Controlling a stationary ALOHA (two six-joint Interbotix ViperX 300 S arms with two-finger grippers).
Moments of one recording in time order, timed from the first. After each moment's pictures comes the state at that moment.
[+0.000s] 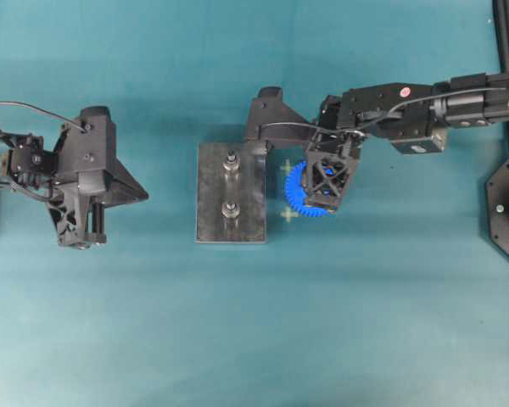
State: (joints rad) left arm 0.00 -0.36 0.93 0.01 0.20 -0.08; right arm -0.19 0.17 0.51 0.06 0.80 -0.03
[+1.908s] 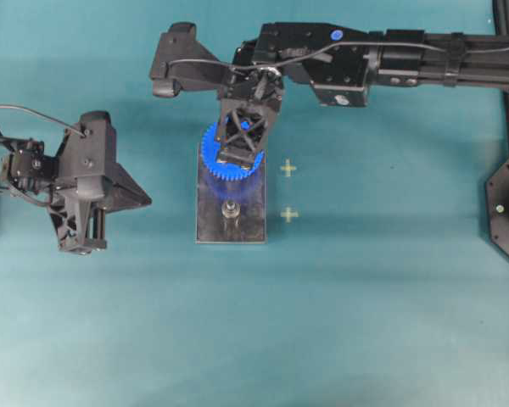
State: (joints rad) left arm -0.02 -0.36 0.92 0.01 0.18 -0.08; right arm -0.22 0.35 -0.04 0.08 1.04 -0.04
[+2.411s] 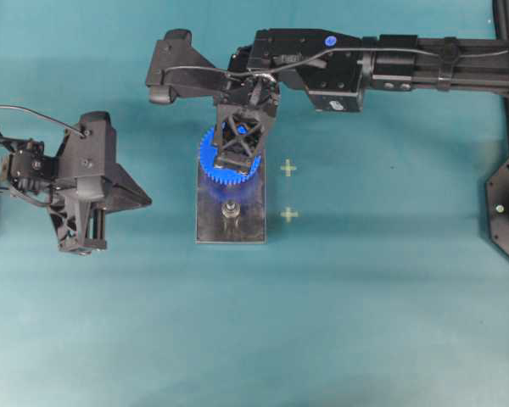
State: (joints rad) left arm -0.02 -0.36 0.92 0.01 0.18 -0.09; right arm -0.21 0.36 -0.05 0.08 1.04 -0.04
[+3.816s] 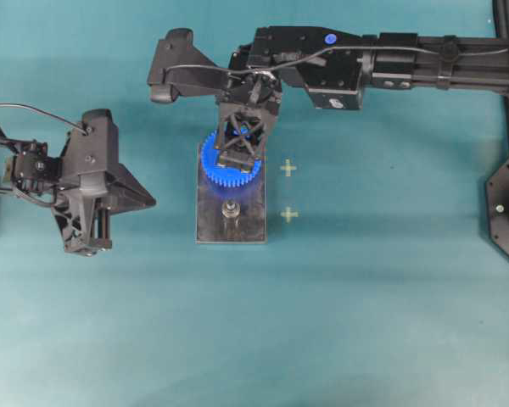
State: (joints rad) left arm -0.03 -0.34 0.92 0.01 0.14 -0.13; right arm -0.21 0.36 -0.05 0.07 1.09 -0.04
